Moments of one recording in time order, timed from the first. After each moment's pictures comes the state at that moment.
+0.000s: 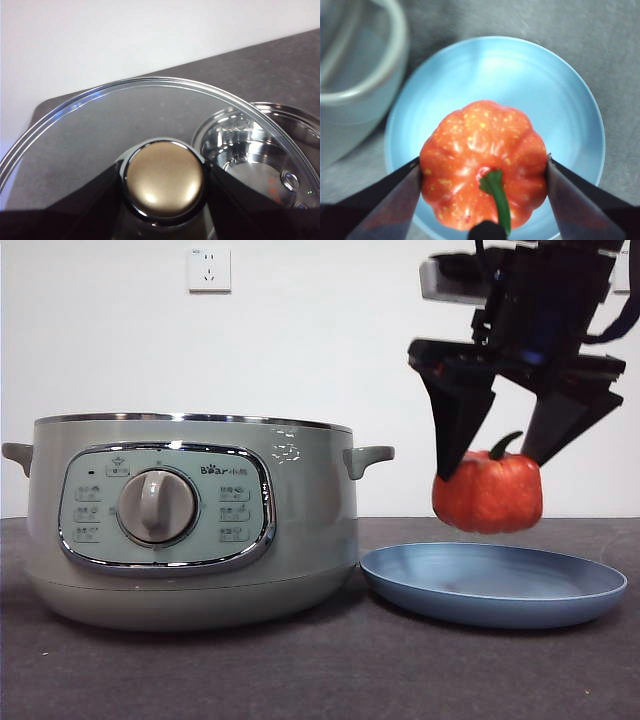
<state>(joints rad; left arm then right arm) -0.47 0.58 1.11 -0.87 -0.34 0.04 0.56 1.44 1.03 -0.63 0.15 0.14</state>
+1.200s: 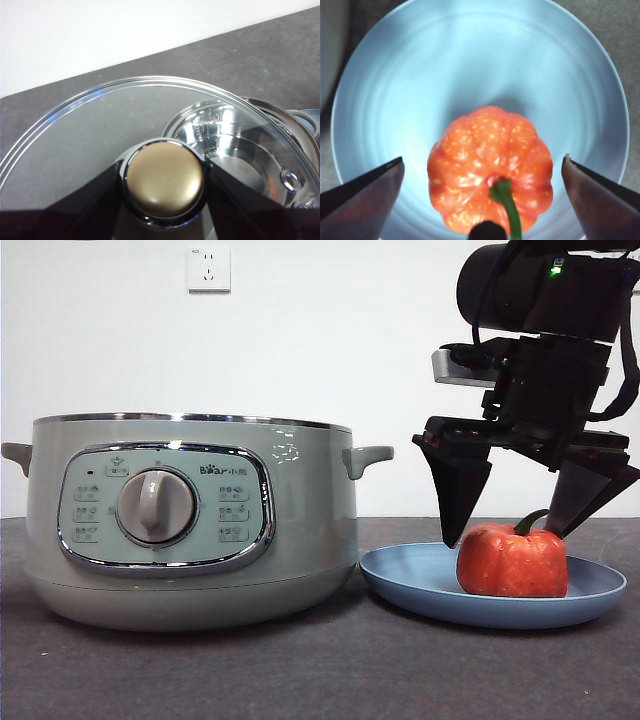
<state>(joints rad) -0.47 0.66 1.11 -0.83 -0.23 0.03 0.46 1.59 1.03 -0.60 0.03 0.08</state>
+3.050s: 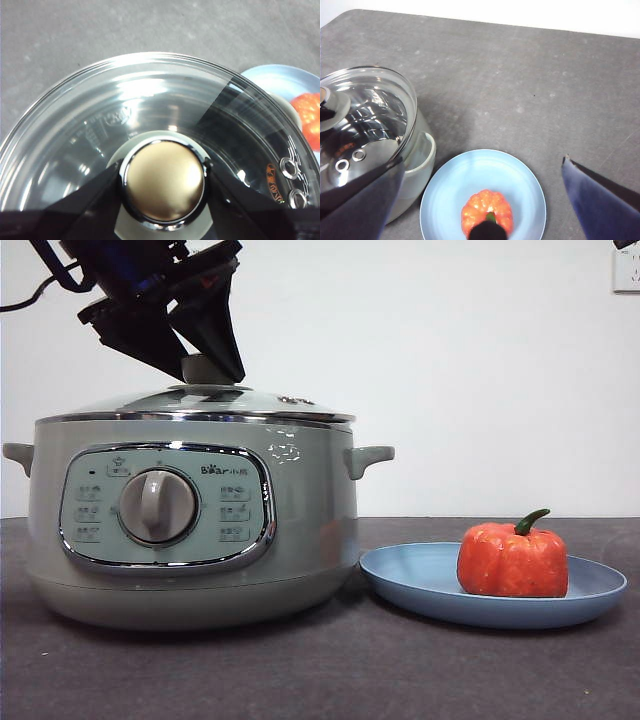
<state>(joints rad) -0.50 1.39 1.13 -0.44 0.07 0.03 0.46 0.88 1.03 -0.62 0.08 0.08</state>
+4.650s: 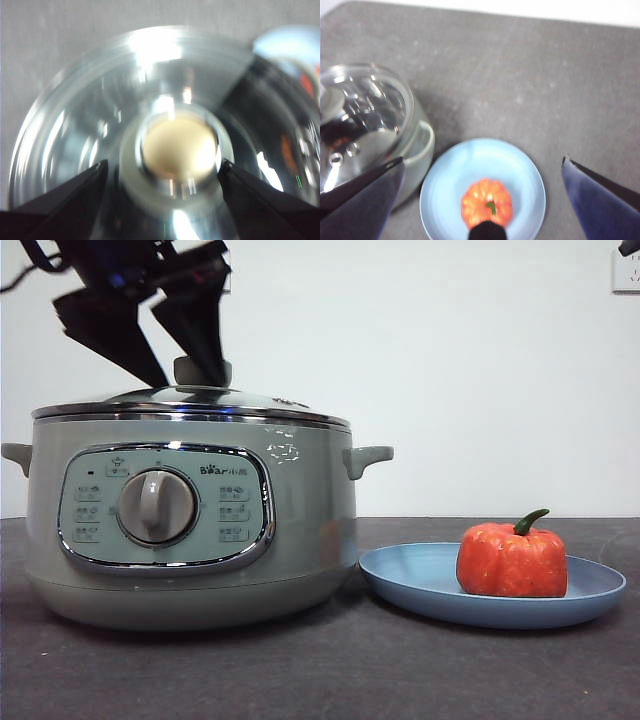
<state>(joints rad) -0.51 1.38 1.21 -0.66 -0.02 0.04 0.46 0.88 1.03 -0.66 0.08 0.09</state>
